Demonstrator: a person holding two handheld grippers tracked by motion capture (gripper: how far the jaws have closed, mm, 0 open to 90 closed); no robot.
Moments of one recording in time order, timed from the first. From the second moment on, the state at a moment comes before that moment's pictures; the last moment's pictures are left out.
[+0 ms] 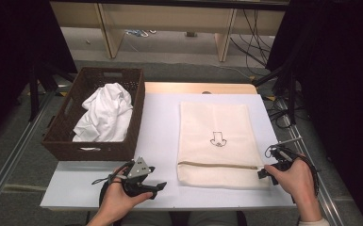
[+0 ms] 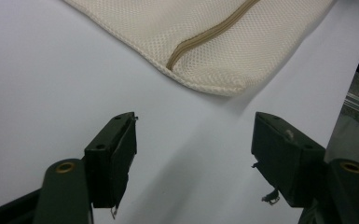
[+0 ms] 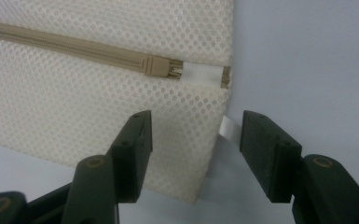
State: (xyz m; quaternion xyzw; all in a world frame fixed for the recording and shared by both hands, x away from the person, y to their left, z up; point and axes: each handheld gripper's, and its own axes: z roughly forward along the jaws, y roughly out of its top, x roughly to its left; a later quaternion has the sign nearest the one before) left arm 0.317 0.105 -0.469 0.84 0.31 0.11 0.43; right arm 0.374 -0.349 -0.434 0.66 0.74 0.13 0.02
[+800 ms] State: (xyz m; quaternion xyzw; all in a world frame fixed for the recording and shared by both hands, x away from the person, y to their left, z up) left arm 0.338 0.060 -0.470 0.87 0.27 0.09 0.39; right arm 0.375 -0.350 -0.438 0.65 0.75 0.10 0.00
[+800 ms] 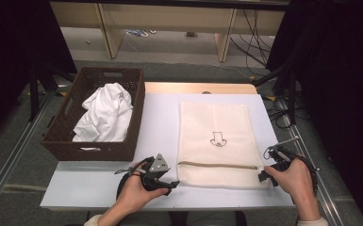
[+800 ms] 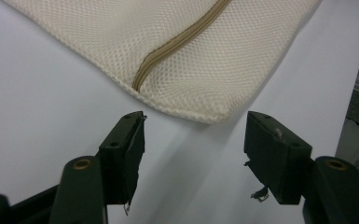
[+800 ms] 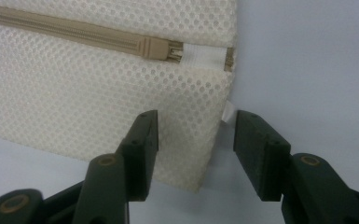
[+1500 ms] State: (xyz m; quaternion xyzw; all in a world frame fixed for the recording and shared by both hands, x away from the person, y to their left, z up) left arm 0.347 0.033 -0.486 0.90 0.23 0.09 0.35; right arm 0.381 -0.344 -0.443 0.66 0.75 0.05 -0.03
